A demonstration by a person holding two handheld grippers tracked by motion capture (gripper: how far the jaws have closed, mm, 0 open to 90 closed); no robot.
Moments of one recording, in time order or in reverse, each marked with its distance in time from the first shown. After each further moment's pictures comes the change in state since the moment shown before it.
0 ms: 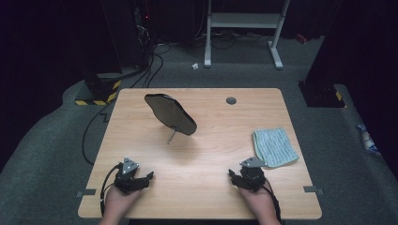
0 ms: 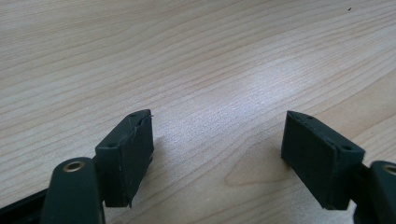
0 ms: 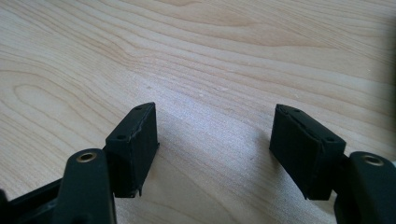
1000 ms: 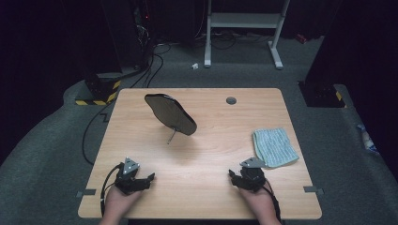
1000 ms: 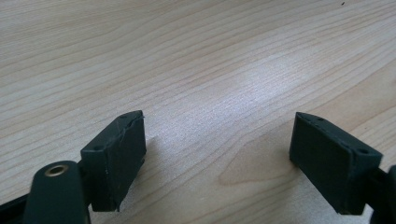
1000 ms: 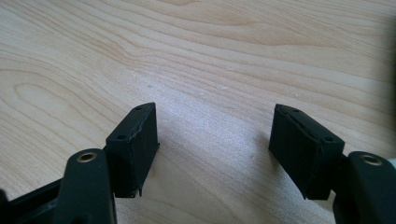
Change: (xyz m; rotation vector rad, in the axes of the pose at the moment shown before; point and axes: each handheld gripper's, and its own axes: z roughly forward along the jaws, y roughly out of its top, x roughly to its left) left arm -0.001 0.000 0.001 0.010 -0.016 0.016; right arm 0.000 -0.001 -0.001 0.000 -0.002 -0.003
